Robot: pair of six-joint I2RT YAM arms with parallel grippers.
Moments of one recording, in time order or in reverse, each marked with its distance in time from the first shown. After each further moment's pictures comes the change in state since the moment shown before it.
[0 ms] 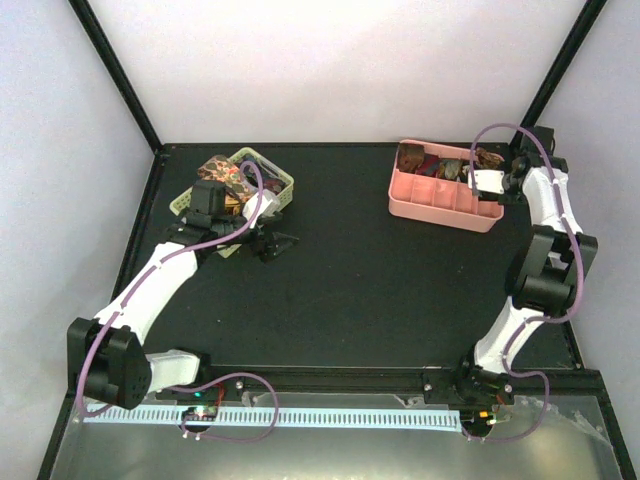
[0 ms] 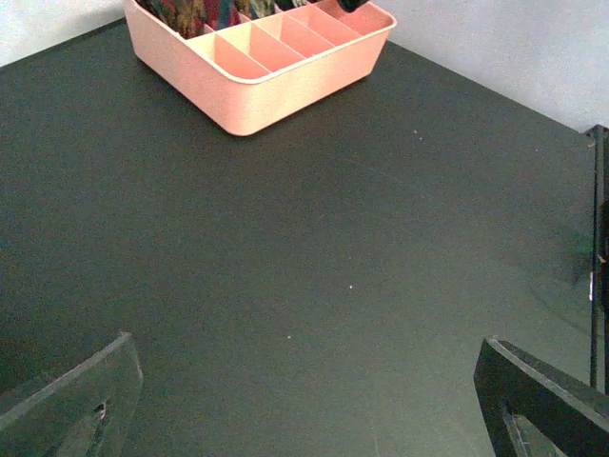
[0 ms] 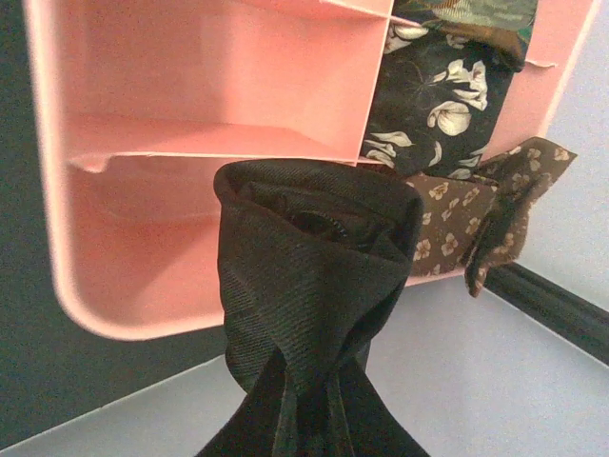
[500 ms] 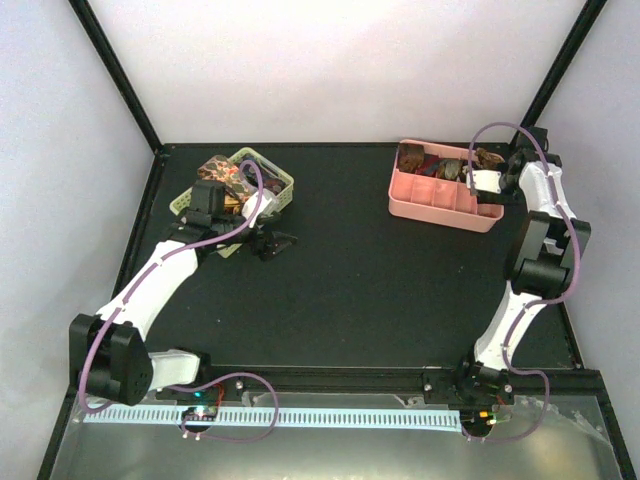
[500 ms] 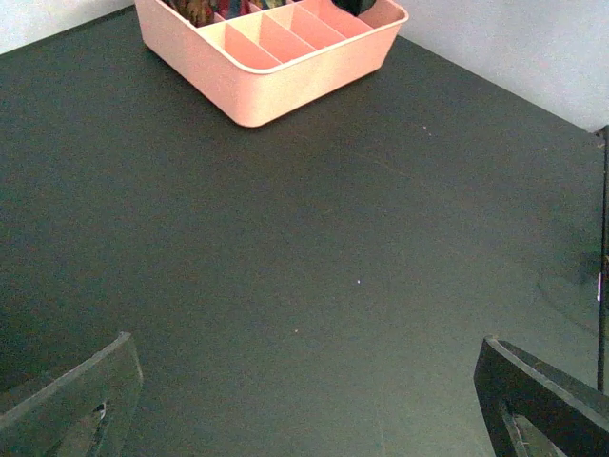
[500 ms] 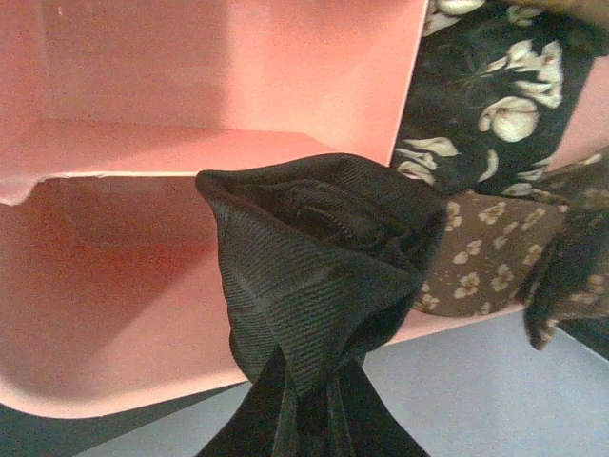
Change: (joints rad) left arm 0.014 0.019 0.000 0.000 -0.005 -0.001; right arm -0.002 0.160 0.104 -0.008 0.015 0.015
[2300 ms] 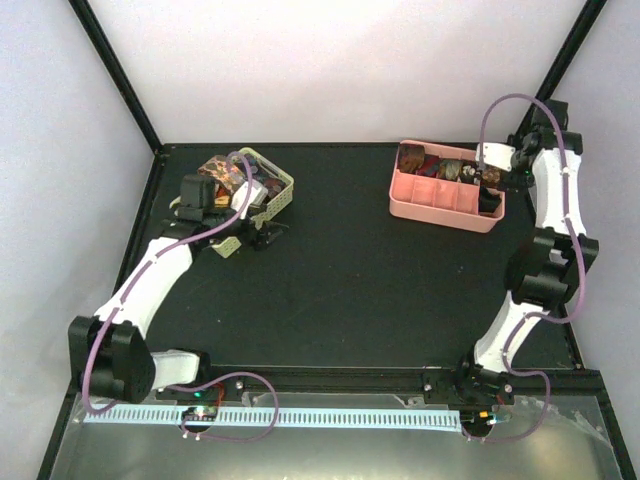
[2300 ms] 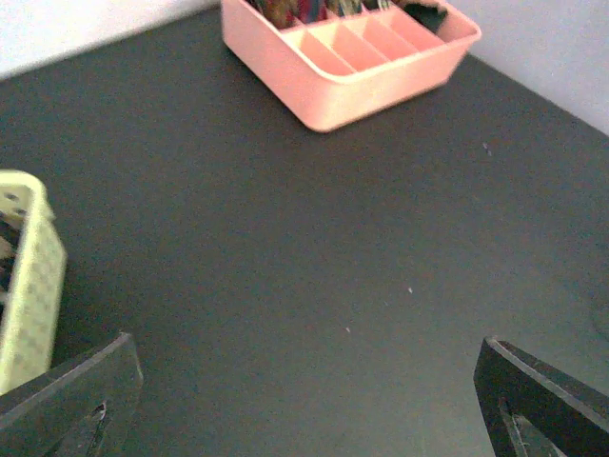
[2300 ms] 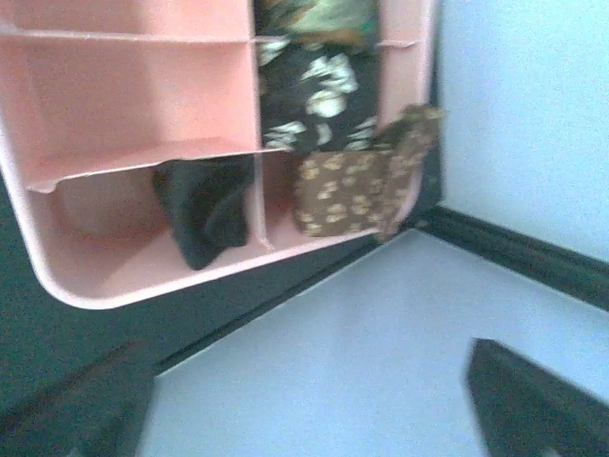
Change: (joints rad) left arm 0.055 0.033 0.034 -0.018 -0.049 -0.035; right arm 0.007 -0.069 0.204 -0.210 -0.013 0.161
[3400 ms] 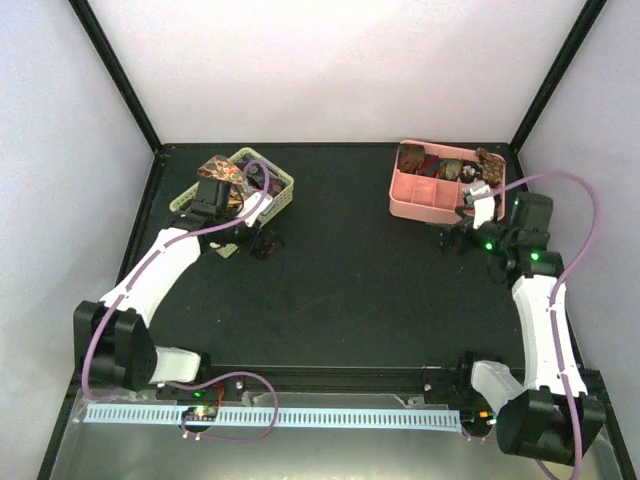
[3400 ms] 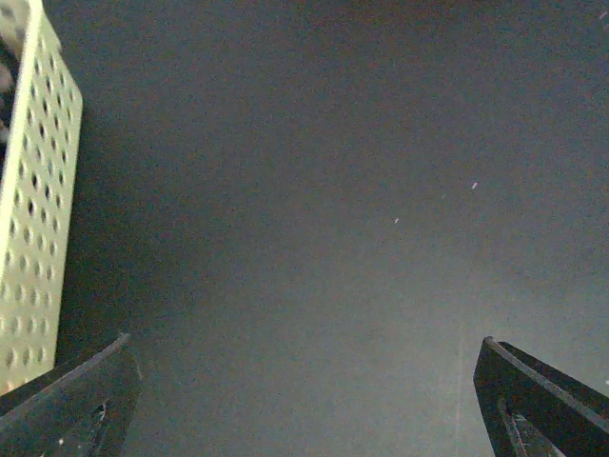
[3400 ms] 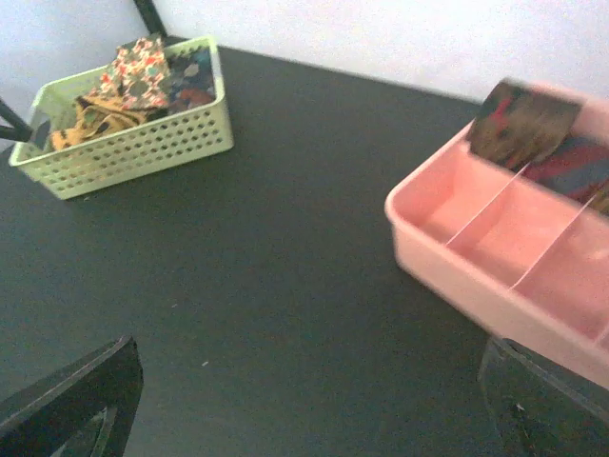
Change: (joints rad) left arm -0.055 0.027 0.085 -0.240 -0.255 0.037; right arm 0.103 -0.924 -0.957 0.440 -0.685 1.289
